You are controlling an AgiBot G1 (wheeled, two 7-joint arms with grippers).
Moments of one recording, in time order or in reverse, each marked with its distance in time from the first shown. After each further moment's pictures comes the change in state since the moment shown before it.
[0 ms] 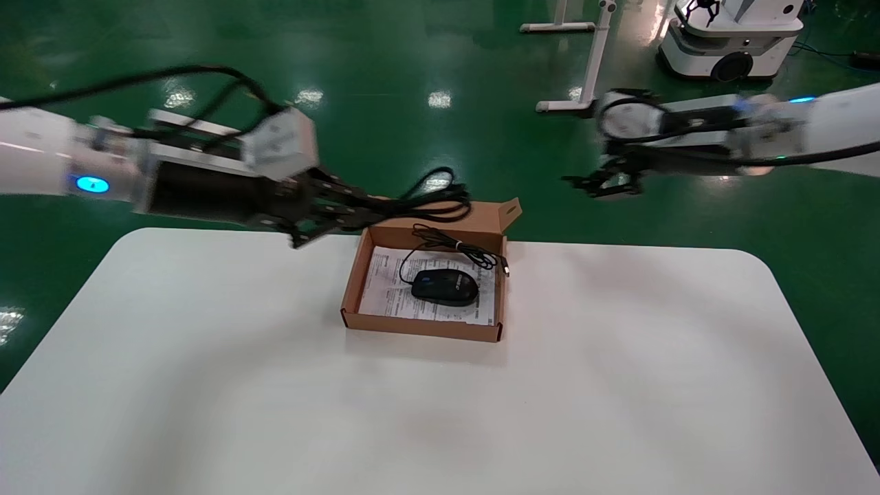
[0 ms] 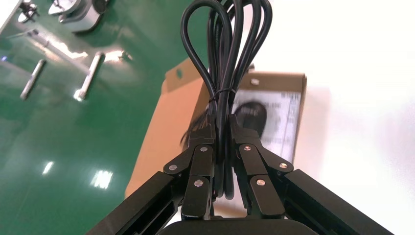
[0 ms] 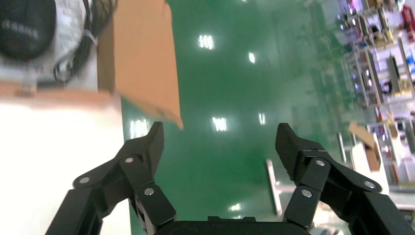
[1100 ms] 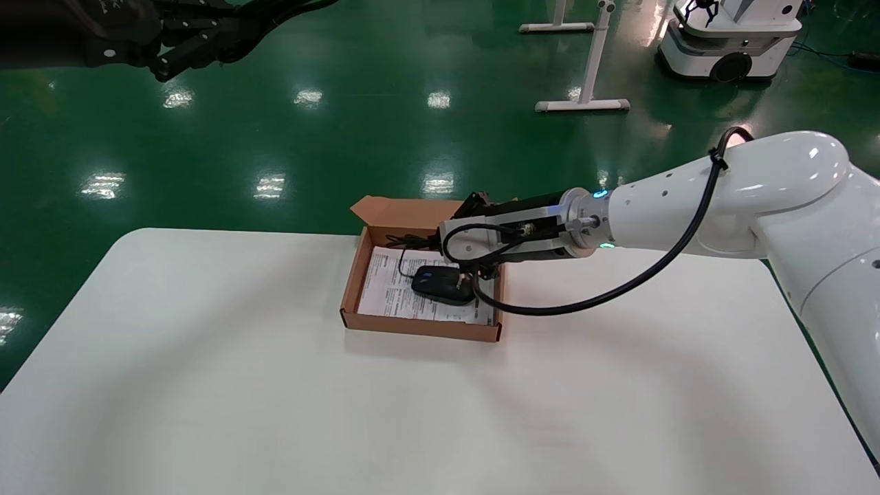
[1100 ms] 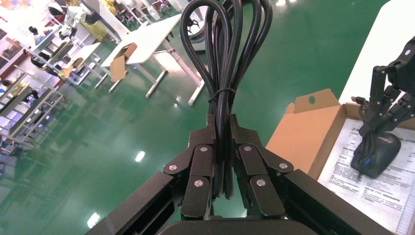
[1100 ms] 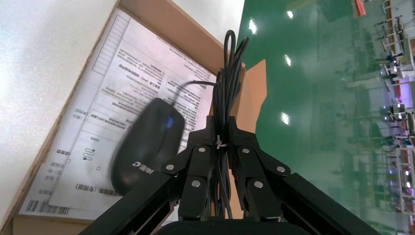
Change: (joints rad) left arm -0.141 -0.219 -0.111 -0.071 -0.063 -0.086 -0.061; right arm -0.187 -0.208 0.045 0.177 -0.109 0.040 -0.055
